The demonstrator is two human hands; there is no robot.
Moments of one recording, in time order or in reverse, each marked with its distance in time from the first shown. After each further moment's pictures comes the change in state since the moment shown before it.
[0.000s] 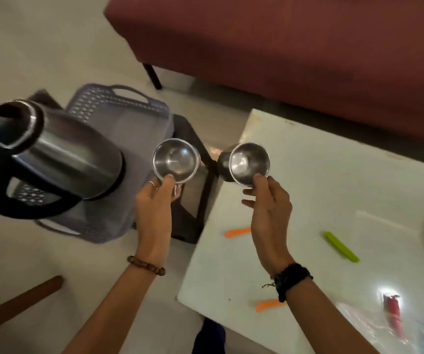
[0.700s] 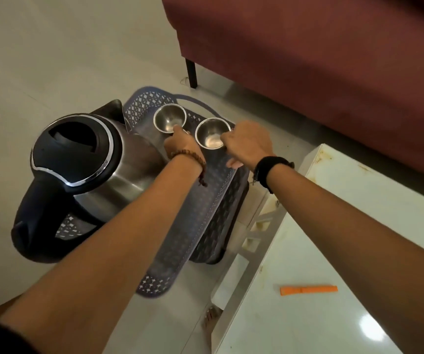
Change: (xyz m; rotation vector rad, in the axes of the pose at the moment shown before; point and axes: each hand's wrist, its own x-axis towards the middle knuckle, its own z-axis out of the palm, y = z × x) left_hand 0.246 0.024 0.006 -0.401 0.372 -0.448; right_hand 0.124 -0.049 0.236 -0.945 -0.509 -0.251
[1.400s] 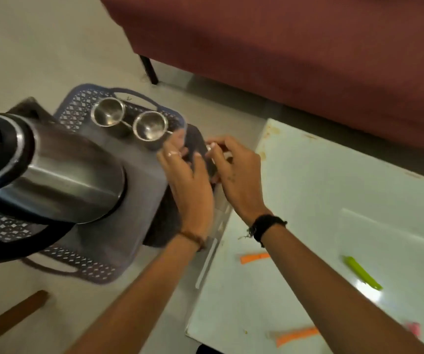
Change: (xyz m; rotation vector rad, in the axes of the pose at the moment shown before) left_hand -0.143 -0.092 -0.036 0.421 -0.367 0.757; right_hand -0.100 0.093 -0.012 0.474 0.393 -0.287
